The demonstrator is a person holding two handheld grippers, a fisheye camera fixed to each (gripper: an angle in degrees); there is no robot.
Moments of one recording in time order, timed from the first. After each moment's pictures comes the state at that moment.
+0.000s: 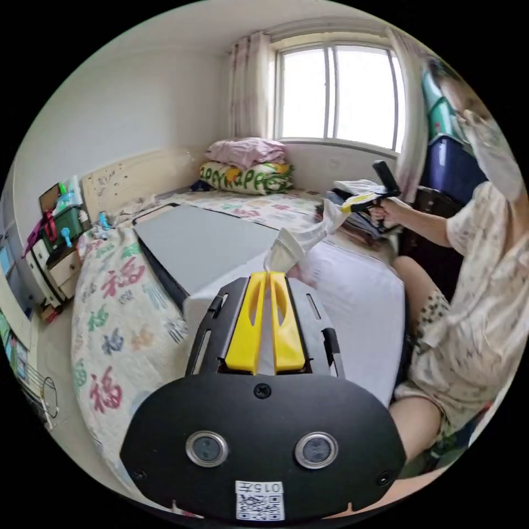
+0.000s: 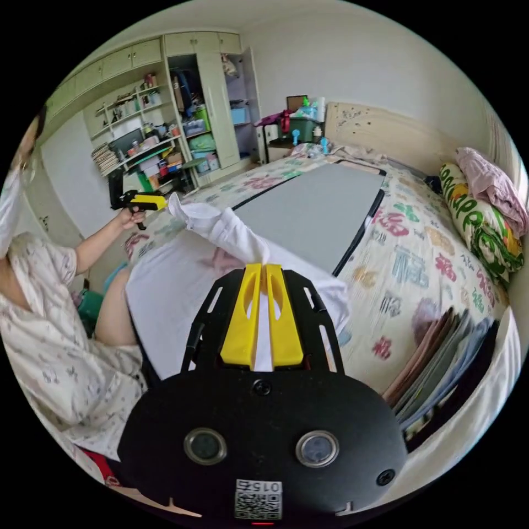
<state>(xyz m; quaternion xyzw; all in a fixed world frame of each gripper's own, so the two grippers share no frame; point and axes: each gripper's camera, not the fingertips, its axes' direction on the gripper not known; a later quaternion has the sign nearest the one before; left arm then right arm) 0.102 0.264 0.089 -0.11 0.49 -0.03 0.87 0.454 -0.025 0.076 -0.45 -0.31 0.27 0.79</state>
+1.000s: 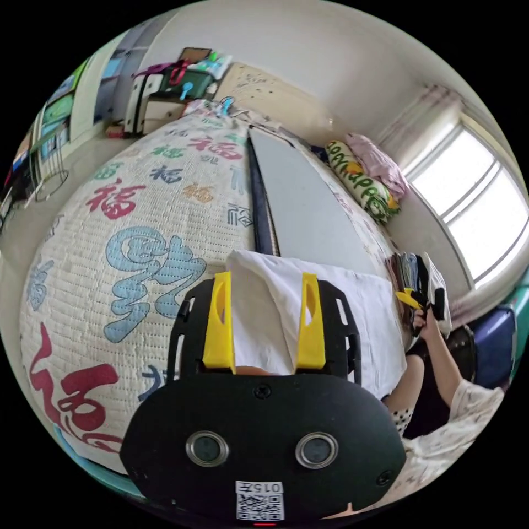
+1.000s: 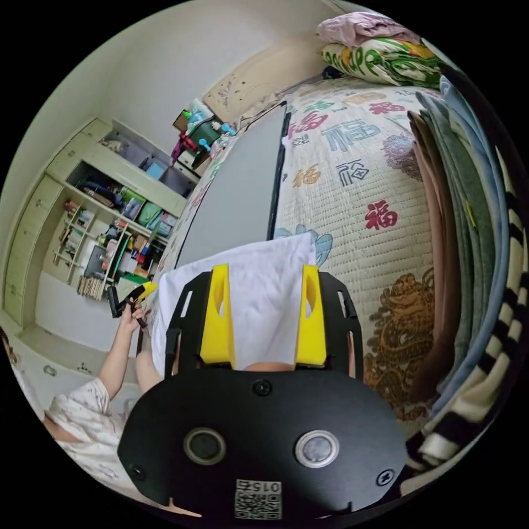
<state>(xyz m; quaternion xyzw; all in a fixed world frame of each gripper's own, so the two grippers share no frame) 0.074 0.467 0.118 -0.34 0.31 -0.37 0.81 0.561 0.004 0.100 -0.49 -0.16 0.57 0.64</state>
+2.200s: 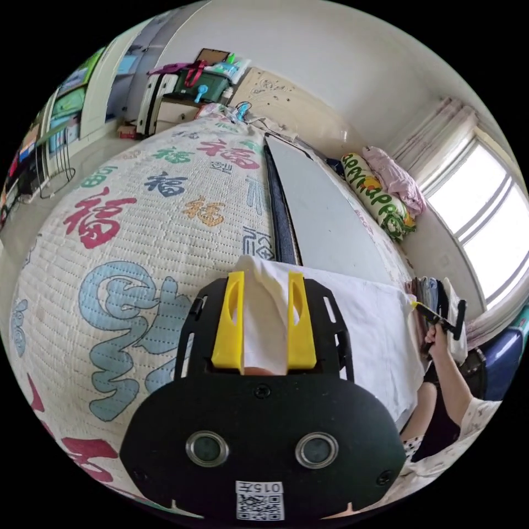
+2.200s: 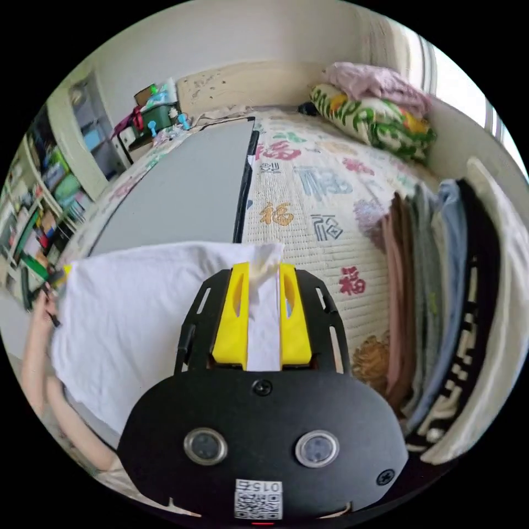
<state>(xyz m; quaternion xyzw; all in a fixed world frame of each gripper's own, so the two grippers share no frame) 0.079 0.690 0.026 -0.36 0.32 -0.34 0.81 0.403 0.253 0.065 -0.66 0.16 0.09 0.73</state>
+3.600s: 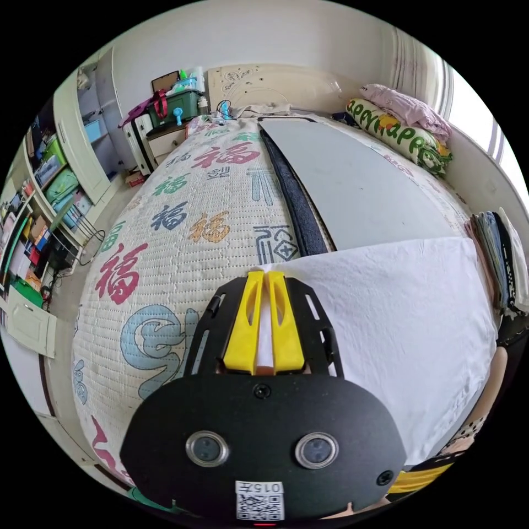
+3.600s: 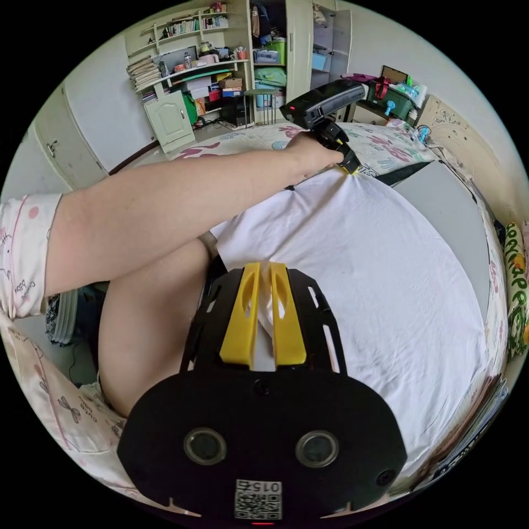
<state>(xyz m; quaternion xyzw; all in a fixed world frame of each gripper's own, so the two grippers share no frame) -0.147 0.368 0.167 -0.40 0.24 -0.16 0.87 -0.037 0.286 -0.129 -0.66 -0.30 -0.01 0.68</state>
